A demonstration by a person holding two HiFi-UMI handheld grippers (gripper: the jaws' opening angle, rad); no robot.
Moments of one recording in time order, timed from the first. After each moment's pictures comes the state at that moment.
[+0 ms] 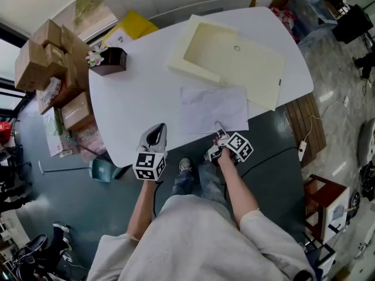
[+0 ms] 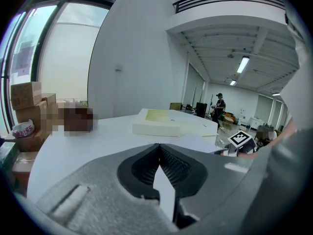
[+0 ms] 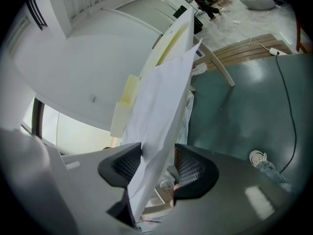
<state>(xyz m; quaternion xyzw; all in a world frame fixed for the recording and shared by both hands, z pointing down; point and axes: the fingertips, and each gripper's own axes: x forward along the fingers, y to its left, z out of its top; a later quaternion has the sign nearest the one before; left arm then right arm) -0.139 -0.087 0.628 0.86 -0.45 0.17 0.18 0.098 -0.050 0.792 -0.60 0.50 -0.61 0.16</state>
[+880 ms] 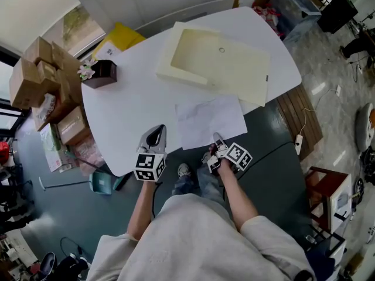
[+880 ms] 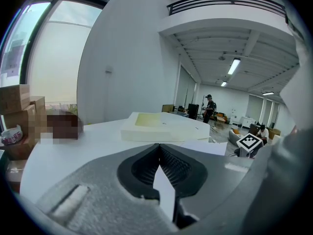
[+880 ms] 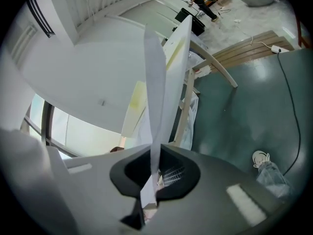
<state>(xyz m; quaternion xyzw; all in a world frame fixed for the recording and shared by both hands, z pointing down) -0.108 -0.093 0.614 0.88 -0.41 0.16 0.17 0.103 -0.011 0.764 -0.58 0.53 -0.59 0.19</state>
